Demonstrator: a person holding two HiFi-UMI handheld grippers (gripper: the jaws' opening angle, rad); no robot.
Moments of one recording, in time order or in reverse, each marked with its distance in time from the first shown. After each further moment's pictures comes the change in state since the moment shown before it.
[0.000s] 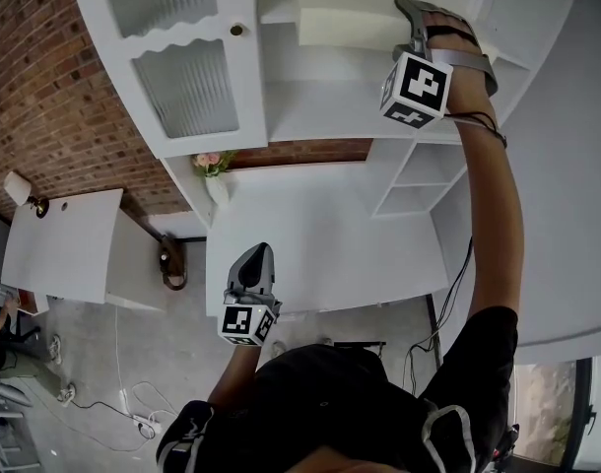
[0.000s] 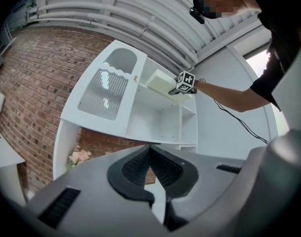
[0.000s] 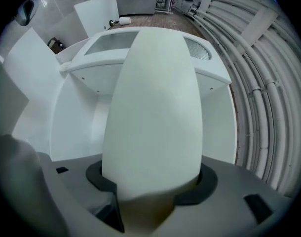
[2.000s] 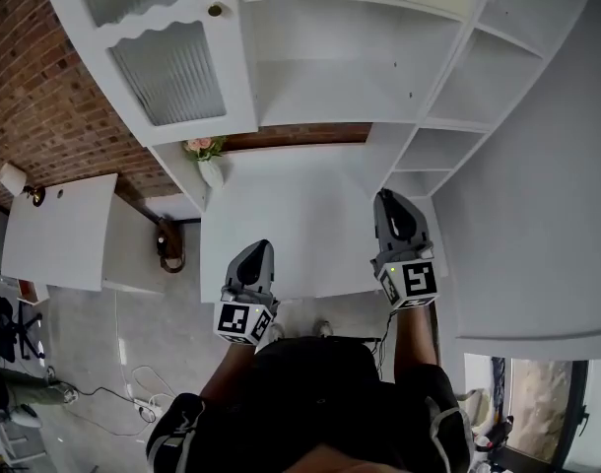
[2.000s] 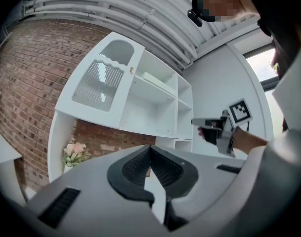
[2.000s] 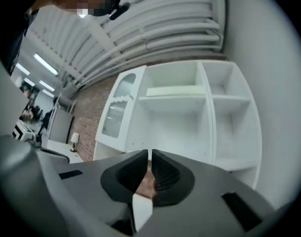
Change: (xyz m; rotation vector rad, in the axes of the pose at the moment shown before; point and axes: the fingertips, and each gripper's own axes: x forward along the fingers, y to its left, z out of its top) left arm 0.006 -0.016 -0.024 -0.012 0.071 -0.036; right arm -0.193 0.252 0.009 1.516 -0.387 0.226
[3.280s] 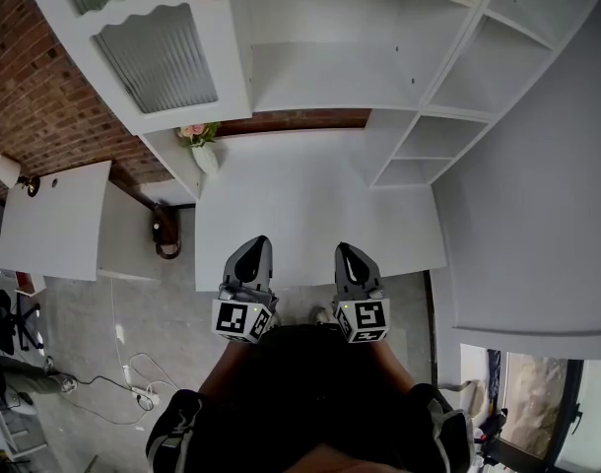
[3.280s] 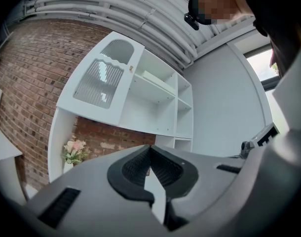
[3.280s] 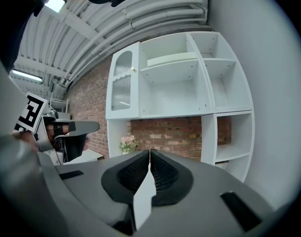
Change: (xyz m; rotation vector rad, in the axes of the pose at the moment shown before) left arm -0.001 -0.008 -0.014 -0.019 -0.003 0.012; right arm -0.055 0.089 -0.136 0.195 0.249 -0.018
